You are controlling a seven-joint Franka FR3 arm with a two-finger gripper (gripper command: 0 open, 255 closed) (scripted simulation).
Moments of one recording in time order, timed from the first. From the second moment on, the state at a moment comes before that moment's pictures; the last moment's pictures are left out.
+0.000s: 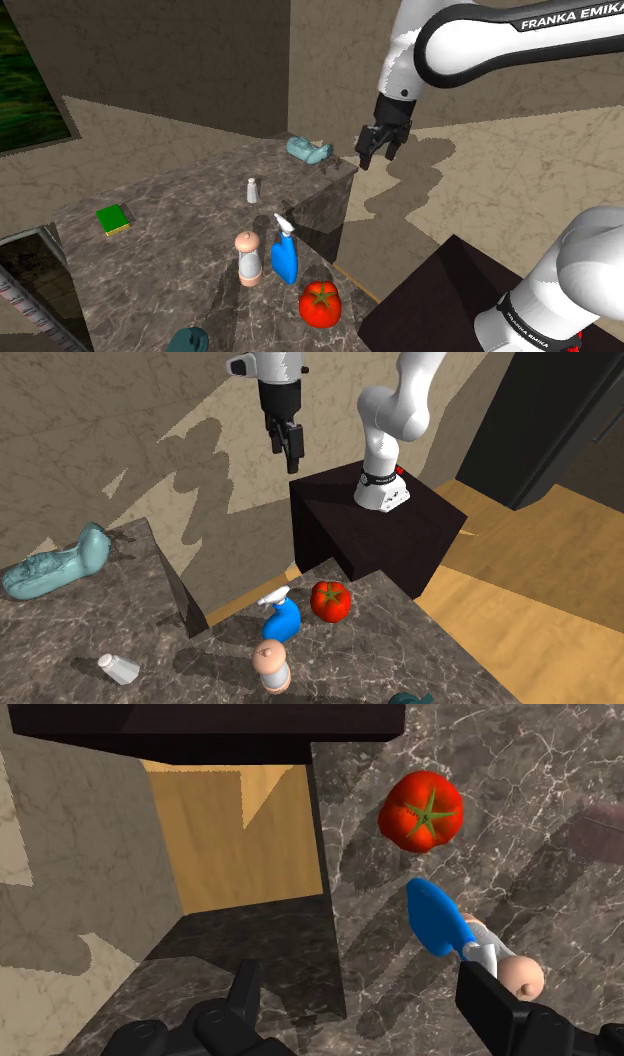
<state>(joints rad) 0.03 -0.47 0.24 -2.35 0.13 1.92 0.23</state>
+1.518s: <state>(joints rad) 0.14 0.27 0.43 -2.03 -0.14 2.27 0.64</state>
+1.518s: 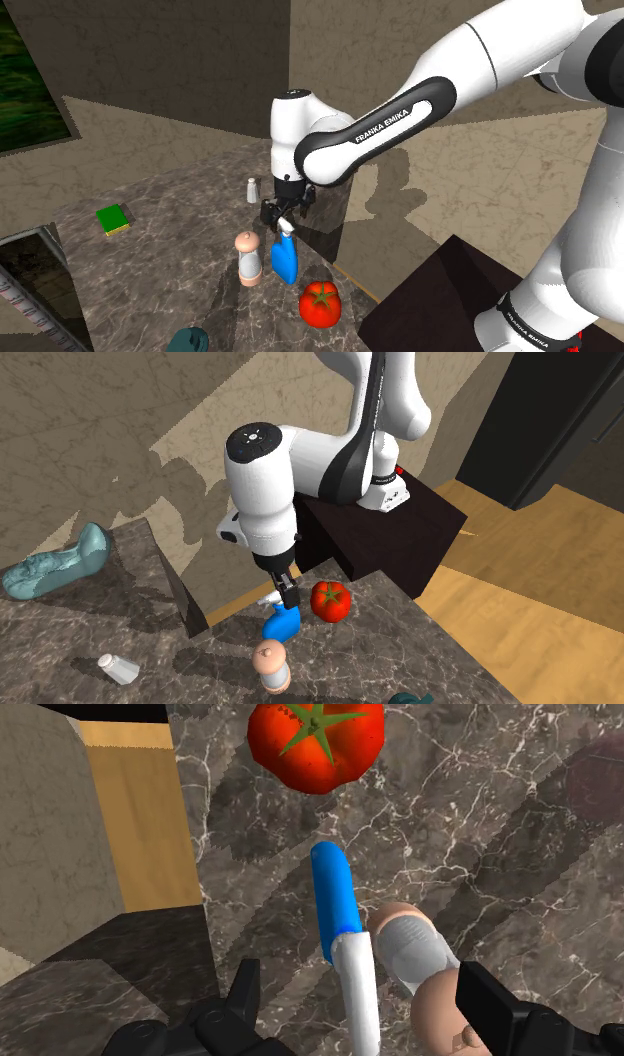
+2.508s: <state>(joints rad) 0.15 0.33 0.42 -2.05 -0.17 2.34 0.67</state>
